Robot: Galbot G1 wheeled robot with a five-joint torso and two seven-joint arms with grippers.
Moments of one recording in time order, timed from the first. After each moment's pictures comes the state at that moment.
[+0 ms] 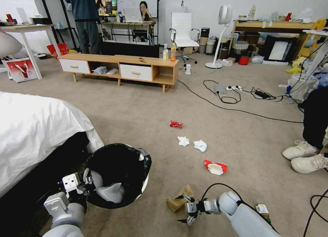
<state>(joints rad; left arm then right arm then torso) 1.50 -1.50 -0.68 -2.26 -0.41 0.52 -0.30 -0.73 1.19 -0.01 0.87 -0.39 0.56 -0.82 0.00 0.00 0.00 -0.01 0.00</state>
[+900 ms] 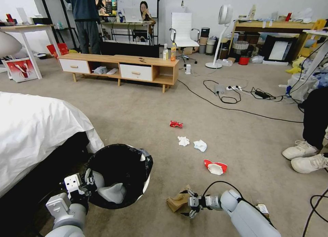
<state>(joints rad) 1.50 -1.50 -0.67 -2.26 -0.40 0.51 -0.29 -0.68 1.24 0.02 0.74 -0.42 0.56 -0.76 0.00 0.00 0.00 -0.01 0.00</state>
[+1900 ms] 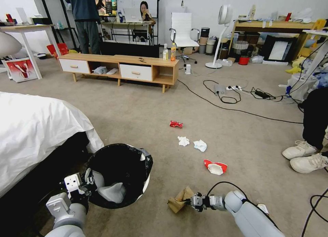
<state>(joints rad) 1.50 -1.50 -0.67 -2.26 -0.40 0.50 -0.29 -0.69 1.22 0.05 0.76 -0.38 0.56 -0.78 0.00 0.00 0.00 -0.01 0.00</state>
